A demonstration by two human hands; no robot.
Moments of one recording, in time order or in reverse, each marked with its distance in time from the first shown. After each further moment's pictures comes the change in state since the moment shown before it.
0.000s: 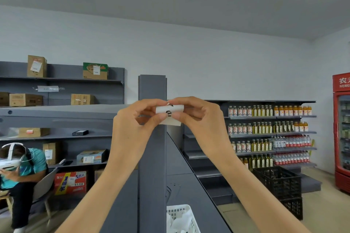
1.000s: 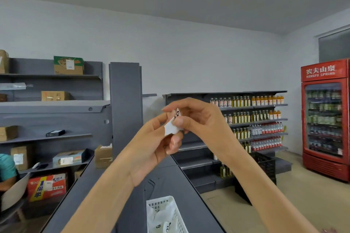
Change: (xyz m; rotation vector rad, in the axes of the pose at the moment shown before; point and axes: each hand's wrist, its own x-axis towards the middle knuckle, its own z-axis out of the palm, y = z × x) left_hand -0.026 0.012 0.057 -0.751 -0.550 -0.607; right_hand -0.026 0.010 -0.050 0.023 -0.205 -0.030
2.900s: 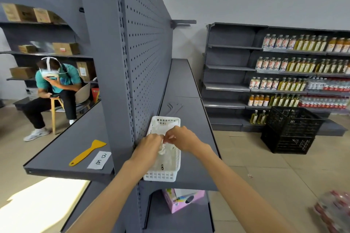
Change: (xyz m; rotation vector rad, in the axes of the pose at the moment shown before) left_hand -0.044 -0.278 -0.026 1.575 0.236 -0.556; right_hand -0.151 0.264 0.051 -0.554 -0.737 0.599
